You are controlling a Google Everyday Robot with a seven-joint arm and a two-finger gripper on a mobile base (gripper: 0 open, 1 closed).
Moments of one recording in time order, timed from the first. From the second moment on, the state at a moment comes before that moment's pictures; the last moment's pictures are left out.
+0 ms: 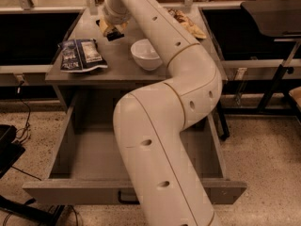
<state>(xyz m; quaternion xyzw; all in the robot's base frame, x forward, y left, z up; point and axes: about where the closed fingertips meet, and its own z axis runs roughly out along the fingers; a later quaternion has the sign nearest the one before) 0.870 0.130 0.877 -0.26 0.91 0.10 0.31</state>
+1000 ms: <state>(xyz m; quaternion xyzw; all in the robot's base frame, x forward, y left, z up) 0.870 0.130 0.877 -0.26 0.91 0.10 0.31</state>
